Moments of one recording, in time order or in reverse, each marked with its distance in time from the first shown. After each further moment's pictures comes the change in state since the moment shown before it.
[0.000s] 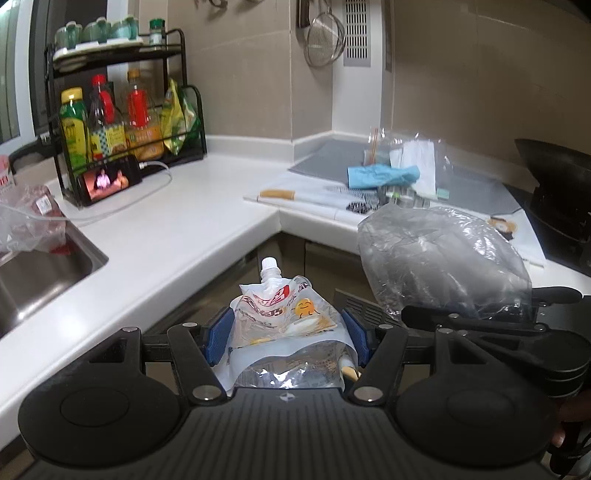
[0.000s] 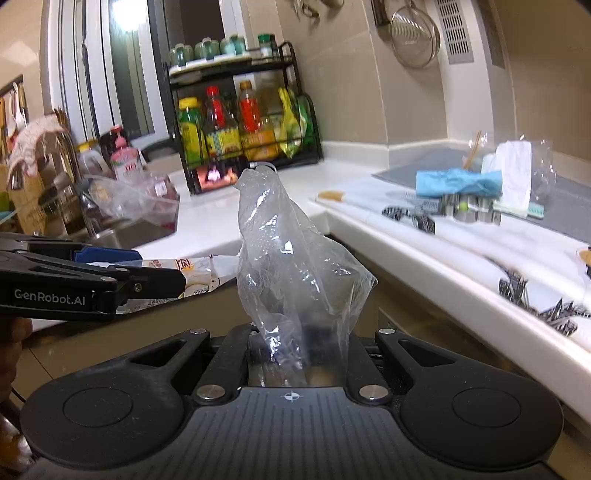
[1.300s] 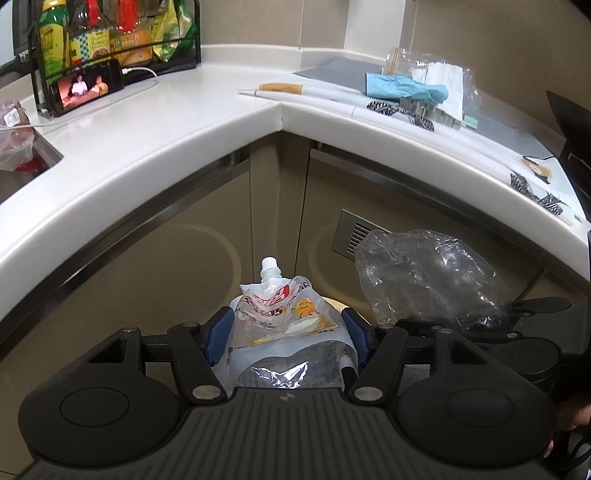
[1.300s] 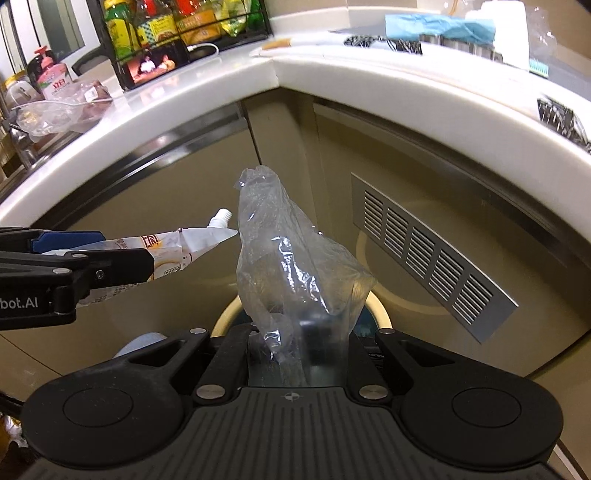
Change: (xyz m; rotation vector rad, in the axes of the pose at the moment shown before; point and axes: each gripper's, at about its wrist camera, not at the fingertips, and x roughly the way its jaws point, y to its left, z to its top) left arm 0.089 0.009 -0.041 -0.063 0.218 -0.036; right arm 0.083 -0.021 -0.054 0.108 0.338 -0.120
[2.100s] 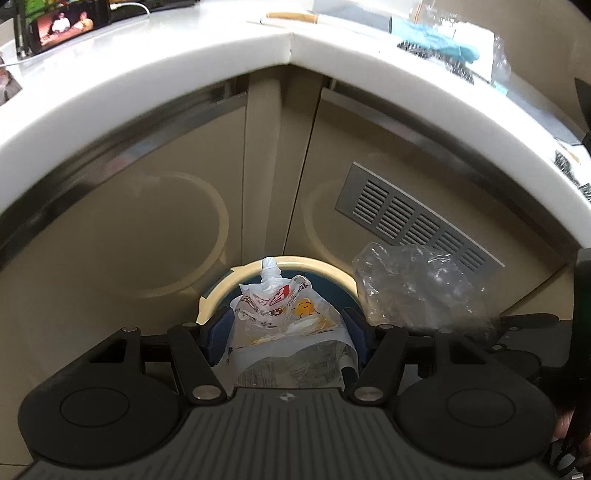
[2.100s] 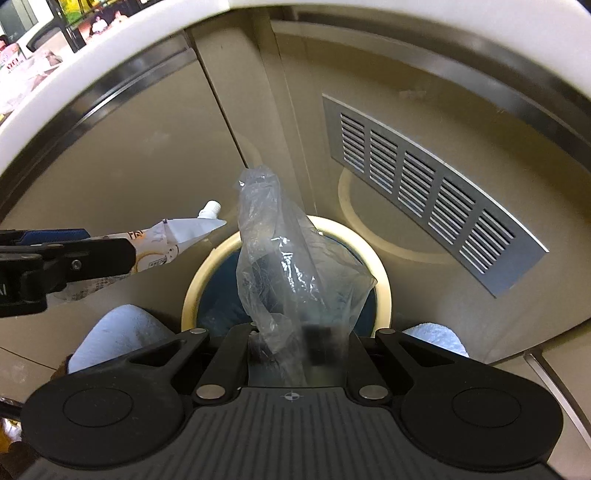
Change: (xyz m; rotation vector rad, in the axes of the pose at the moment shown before) left arm 0.069 0.008 -0.002 -0.055 0.161 -0.046; right arm 0.067 -0.019 -0.006 0.080 0.177 -0.038
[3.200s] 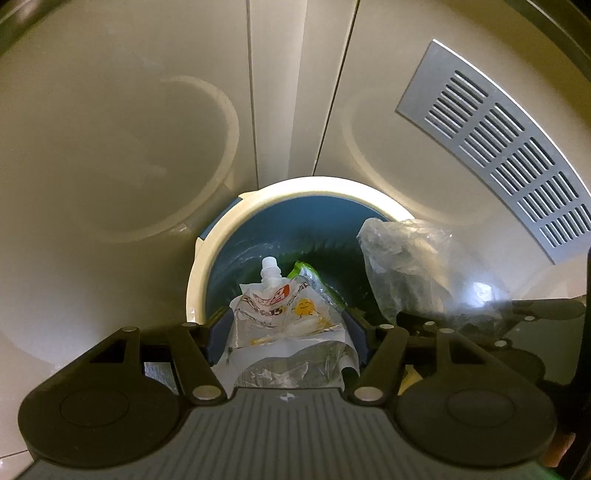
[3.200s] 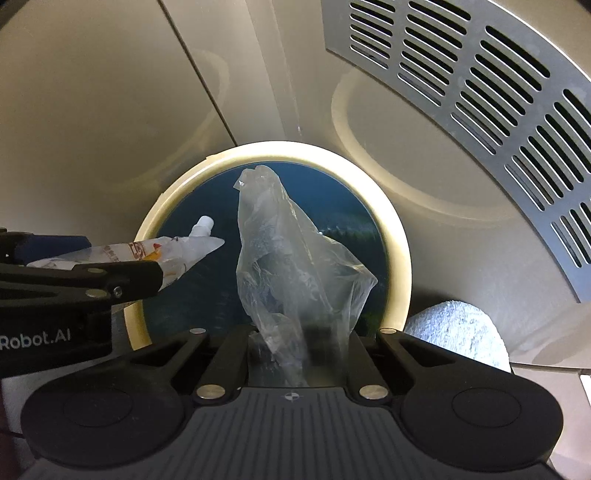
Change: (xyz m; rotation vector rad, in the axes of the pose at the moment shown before) left arm 0.126 0.006 0.002 -0.016 0.301 0.092; right arm 0.134 0.006 0.029 0.013 0.227 -0.067
